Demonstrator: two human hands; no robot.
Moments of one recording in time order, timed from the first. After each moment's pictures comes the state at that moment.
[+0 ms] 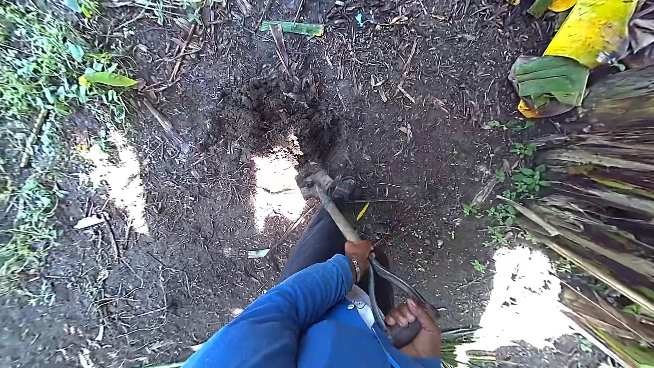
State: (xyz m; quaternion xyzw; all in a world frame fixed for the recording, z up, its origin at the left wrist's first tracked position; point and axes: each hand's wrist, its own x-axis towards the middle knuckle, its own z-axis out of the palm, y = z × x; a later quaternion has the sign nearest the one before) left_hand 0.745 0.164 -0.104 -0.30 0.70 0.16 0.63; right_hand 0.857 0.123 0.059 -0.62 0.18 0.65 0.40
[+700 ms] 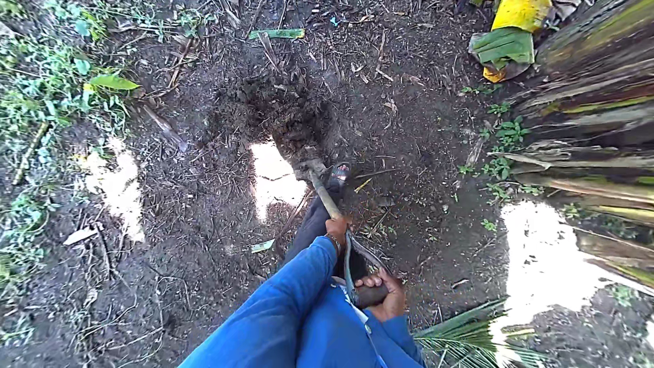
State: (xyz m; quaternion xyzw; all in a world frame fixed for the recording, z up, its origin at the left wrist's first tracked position) left_hand 0.747 -0.063 -0.146 -0.17 0.73 0.25 0.61; right_hand 0.865 -0.137 0.018 -0.55 0.23 0.67 0.43
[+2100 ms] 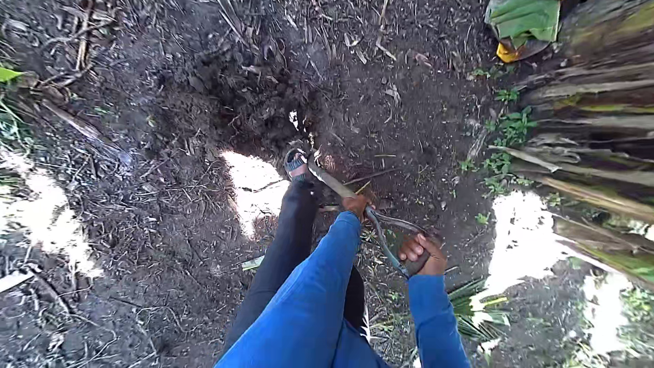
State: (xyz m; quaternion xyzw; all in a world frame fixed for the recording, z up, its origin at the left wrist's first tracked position) left_hand 0.704 0.135 -0.280 -0.17 0.66 0.14 0.72; right_hand 0.833 0.077 -0.113 -0.59 0.07 0.63 0.49
